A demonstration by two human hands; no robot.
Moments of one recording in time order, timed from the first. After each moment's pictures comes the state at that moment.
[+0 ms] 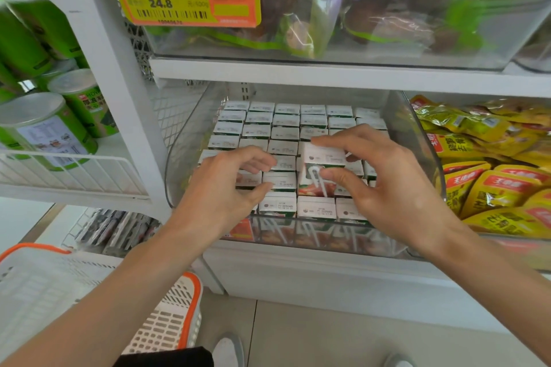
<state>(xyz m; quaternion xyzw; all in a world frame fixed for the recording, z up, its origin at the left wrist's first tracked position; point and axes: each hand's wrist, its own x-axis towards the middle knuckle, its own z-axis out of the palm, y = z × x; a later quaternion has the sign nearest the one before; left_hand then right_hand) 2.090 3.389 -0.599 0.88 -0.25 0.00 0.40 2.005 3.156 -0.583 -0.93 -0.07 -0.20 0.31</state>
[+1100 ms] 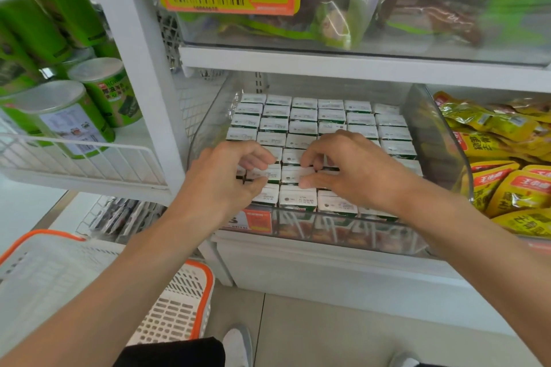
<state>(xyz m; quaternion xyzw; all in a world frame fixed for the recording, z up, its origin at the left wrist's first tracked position) 2.096 3.414 -0.594 0.90 -0.22 -0.01 0.37 2.062 3.181 -0.585 -0.98 -0.08 0.00 0.20</state>
